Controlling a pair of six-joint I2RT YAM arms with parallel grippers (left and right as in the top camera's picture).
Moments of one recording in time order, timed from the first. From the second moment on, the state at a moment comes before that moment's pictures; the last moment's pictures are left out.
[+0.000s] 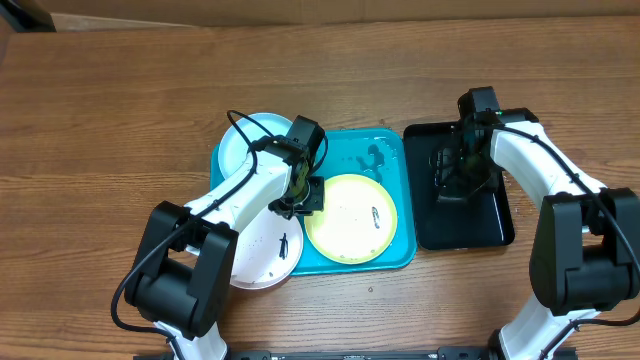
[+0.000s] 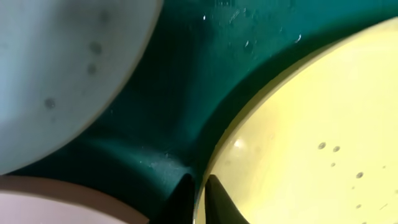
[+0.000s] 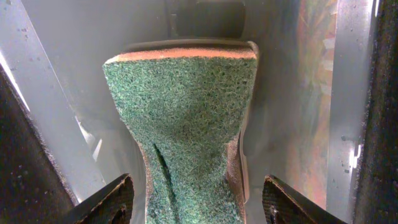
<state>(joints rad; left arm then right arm) -0.45 1.87 1.20 -0.82 0.11 -0.41 0.10 1.89 1.27 -0.91 -0.03 0.23</state>
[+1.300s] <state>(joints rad) -0.45 1.87 1.20 -0.79 0.08 -0.53 0.10 1.89 1.18 -0.95 -0.07 0.23</state>
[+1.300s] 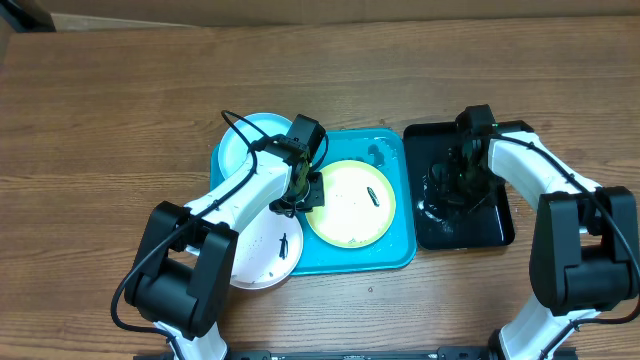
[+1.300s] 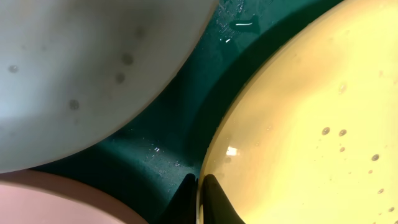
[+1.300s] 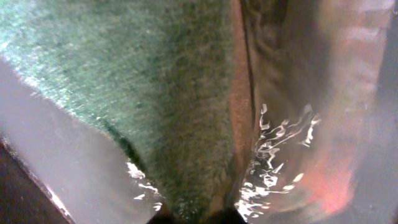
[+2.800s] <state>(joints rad) -0.45 1.88 1.20 -0.80 0.08 -0.53 0.10 1.89 1.27 -0.94 -0.07 0.22</state>
